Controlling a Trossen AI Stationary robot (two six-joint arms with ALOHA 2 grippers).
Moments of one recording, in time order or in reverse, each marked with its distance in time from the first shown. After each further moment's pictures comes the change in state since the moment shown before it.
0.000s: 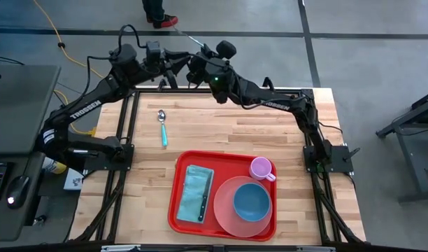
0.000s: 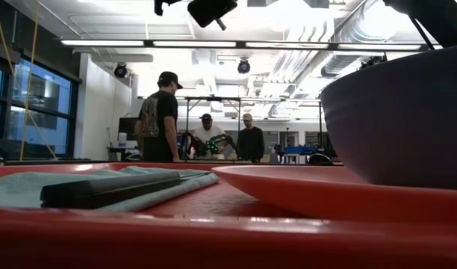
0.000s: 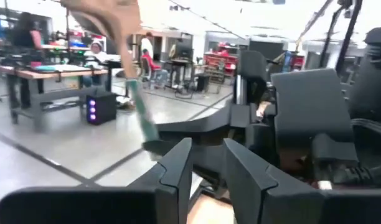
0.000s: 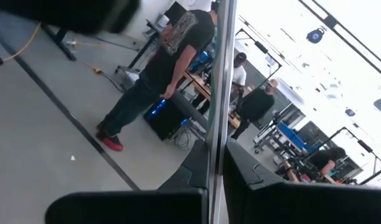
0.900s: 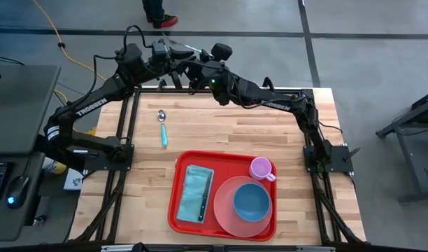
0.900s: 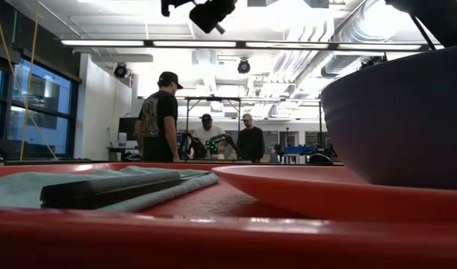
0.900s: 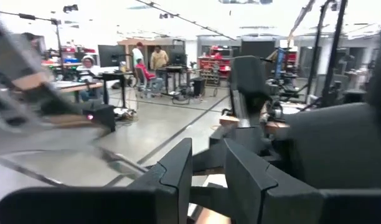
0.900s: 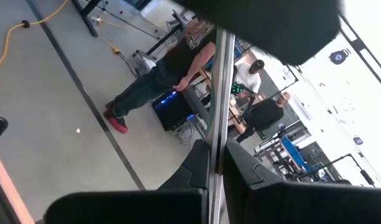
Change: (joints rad) left arm 0.001 0.053 0.000 0.082 0.035 0.079; right arm 0.006 -0.005 0.000 -0.148 -0.050 -0.050
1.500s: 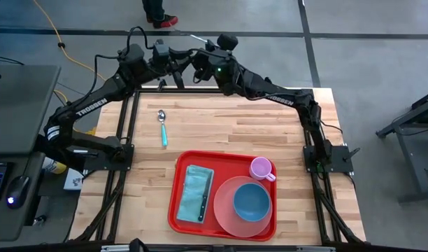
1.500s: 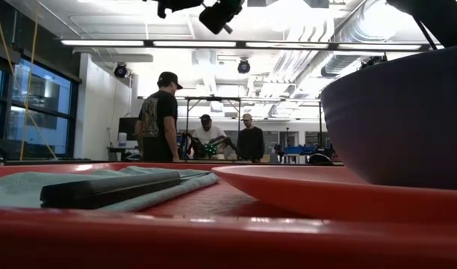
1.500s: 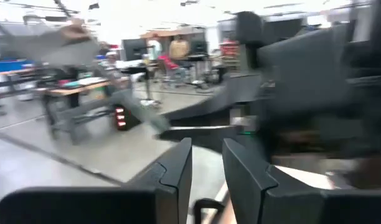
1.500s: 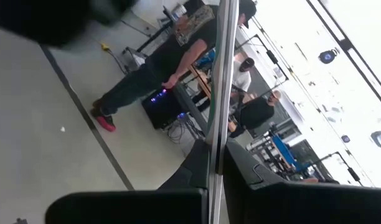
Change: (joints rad) left arm 0.000 0.000 0.000 -0.054 -0.104 0.102; right arm -0.063 -0.025 0.000 0.017 -0.039 -0.057
